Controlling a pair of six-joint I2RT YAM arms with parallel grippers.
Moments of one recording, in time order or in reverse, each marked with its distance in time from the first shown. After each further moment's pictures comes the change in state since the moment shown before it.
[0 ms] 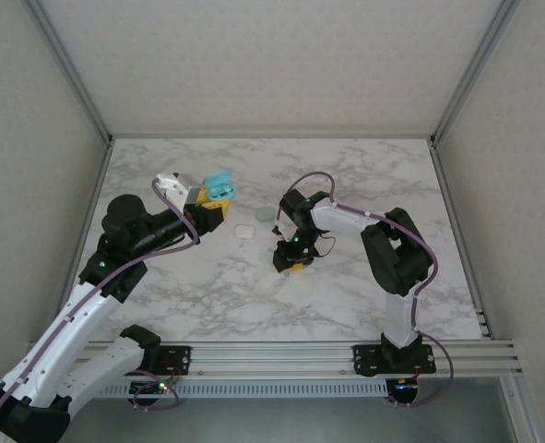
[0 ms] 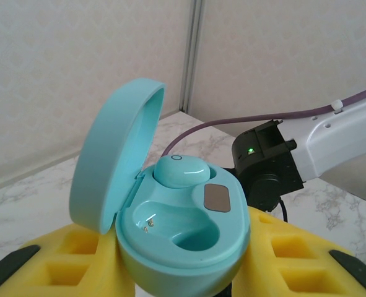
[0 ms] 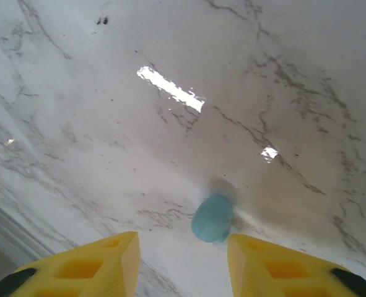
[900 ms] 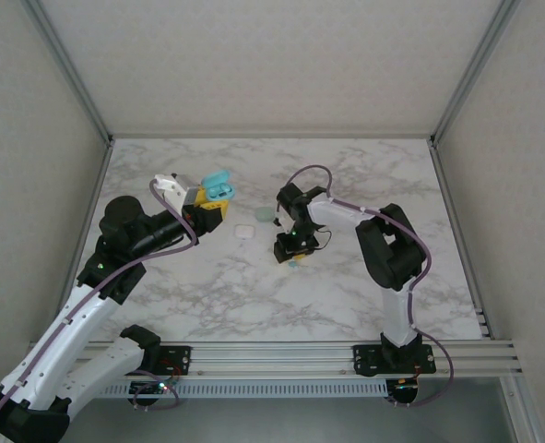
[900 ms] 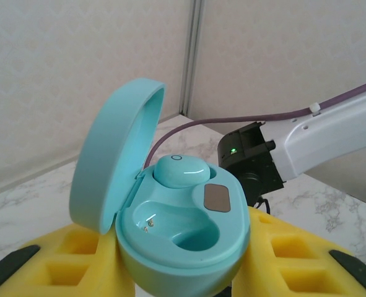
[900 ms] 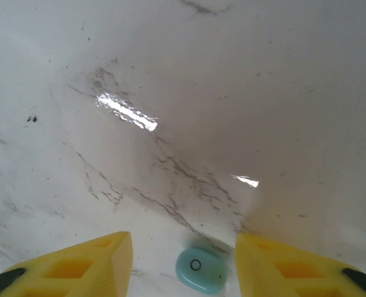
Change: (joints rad) left arm 0.000 -0.014 0.000 -0.001 0.000 0.000; right arm -0.016 0.070 0.077 0.027 0.136 -0.002
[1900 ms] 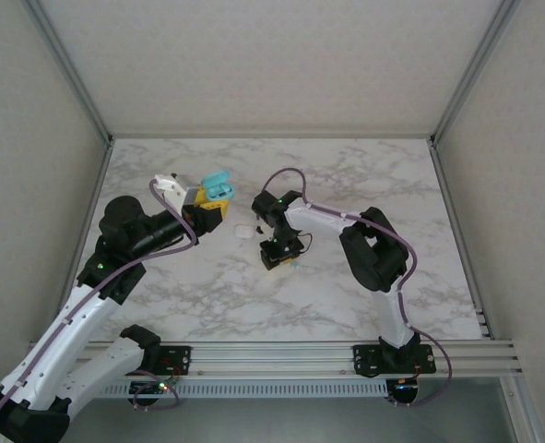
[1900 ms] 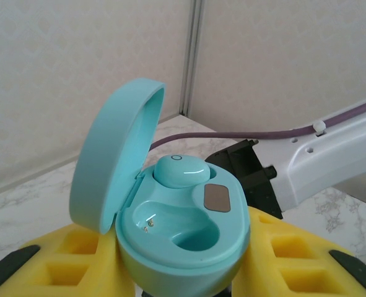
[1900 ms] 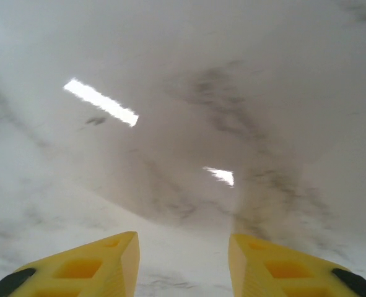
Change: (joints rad) left arm 0.001 -0.001 0.000 0.000 0.000 0.000; right arm 0.150 0.068 0.137 -0.105 0.116 0.032
